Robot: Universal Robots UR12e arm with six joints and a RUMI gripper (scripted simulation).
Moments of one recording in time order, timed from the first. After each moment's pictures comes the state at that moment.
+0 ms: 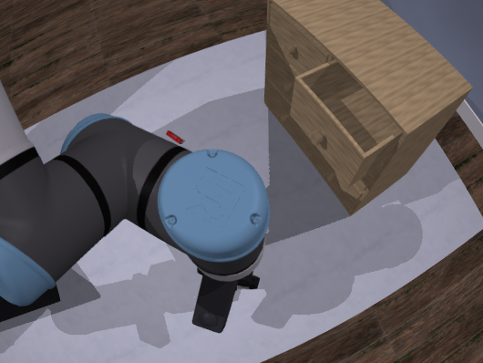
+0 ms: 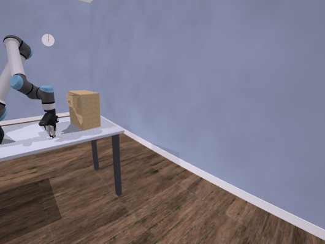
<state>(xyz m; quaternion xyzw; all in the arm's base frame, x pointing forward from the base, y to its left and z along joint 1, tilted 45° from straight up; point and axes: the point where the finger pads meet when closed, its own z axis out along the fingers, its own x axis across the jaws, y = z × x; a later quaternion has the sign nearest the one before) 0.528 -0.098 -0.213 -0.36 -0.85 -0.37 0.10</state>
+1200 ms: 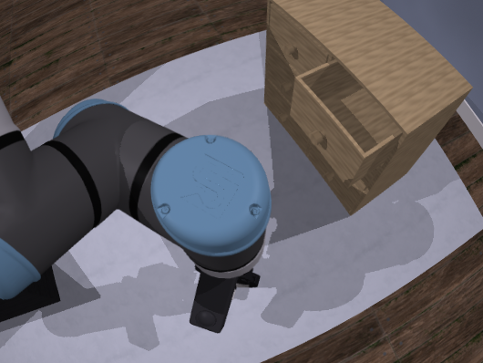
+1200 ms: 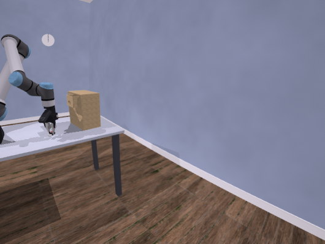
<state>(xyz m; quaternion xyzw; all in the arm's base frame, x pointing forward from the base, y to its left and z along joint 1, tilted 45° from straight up) 0.526 -0.115 -0.196 -0.36 -0.85 -0.37 0.10</state>
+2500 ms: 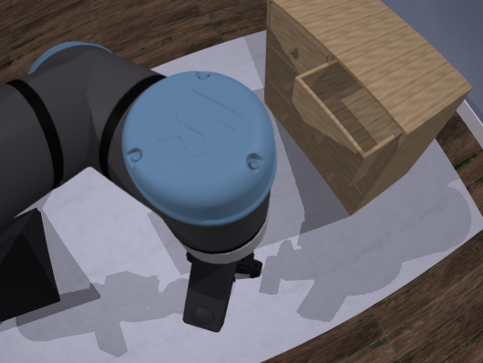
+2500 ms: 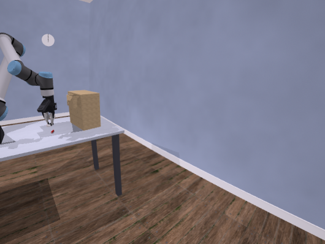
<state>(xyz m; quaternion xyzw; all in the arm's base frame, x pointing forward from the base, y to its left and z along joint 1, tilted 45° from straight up) 0.520 -0.168 -0.141 -0.34 -0.86 -0.37 0.09</state>
